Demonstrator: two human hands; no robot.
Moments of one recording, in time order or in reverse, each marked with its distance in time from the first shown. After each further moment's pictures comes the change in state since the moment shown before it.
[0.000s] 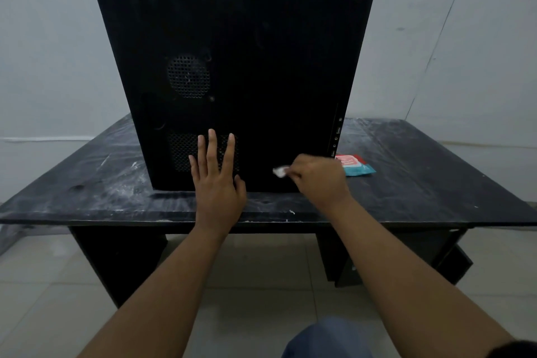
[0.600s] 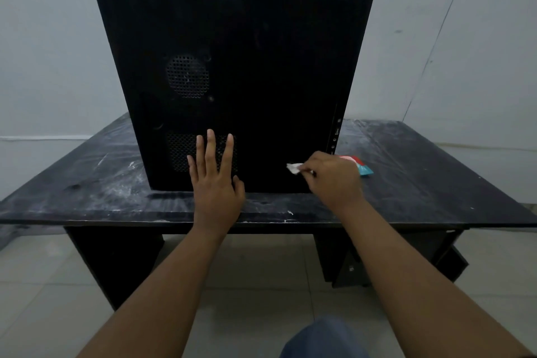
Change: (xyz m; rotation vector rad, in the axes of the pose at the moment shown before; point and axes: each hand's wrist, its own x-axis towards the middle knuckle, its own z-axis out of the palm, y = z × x) left_hand 0.000 -0.001 0.001 0.006 0.001 -0.003; right_hand -0.010 0.018 -0.015 -0.020 0.035 0.110
